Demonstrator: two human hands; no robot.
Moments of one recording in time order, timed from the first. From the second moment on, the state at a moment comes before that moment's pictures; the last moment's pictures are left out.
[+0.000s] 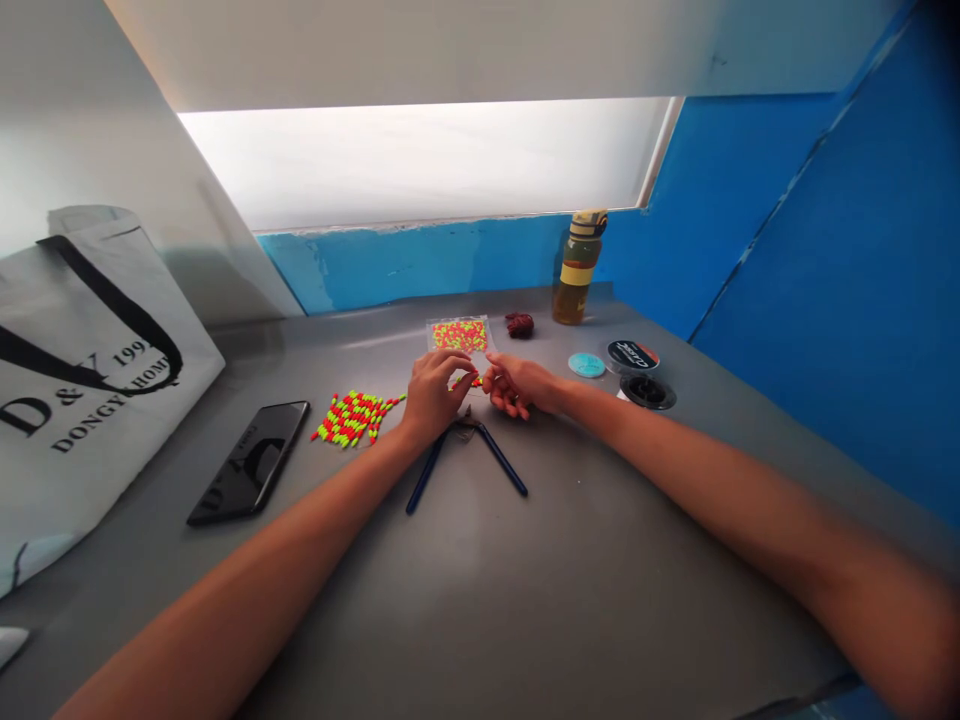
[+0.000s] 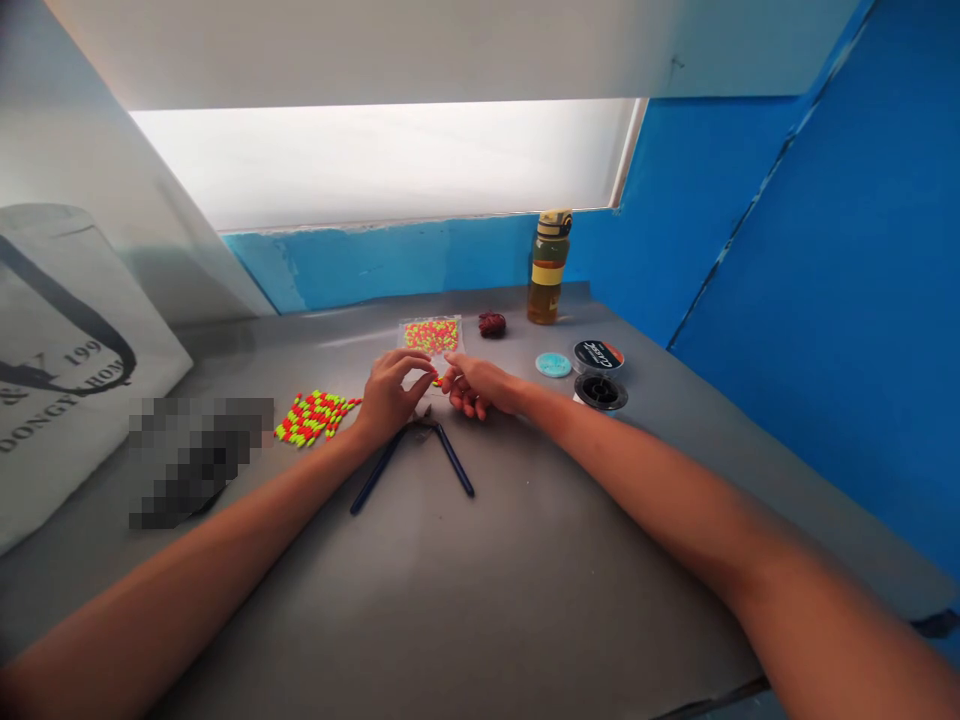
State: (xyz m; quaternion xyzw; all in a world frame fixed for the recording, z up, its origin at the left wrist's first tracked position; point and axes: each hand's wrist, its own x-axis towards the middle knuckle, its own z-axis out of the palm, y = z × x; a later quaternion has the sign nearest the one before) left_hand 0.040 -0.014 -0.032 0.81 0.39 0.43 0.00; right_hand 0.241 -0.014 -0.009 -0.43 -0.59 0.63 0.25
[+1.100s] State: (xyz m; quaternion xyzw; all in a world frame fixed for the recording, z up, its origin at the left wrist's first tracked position) left_hand 0.039 -0.015 -0.027 0.72 0.48 0.49 0.09; right_hand 0.243 -0.018 -0.004 -0.45 -0.68 0.55 0.17
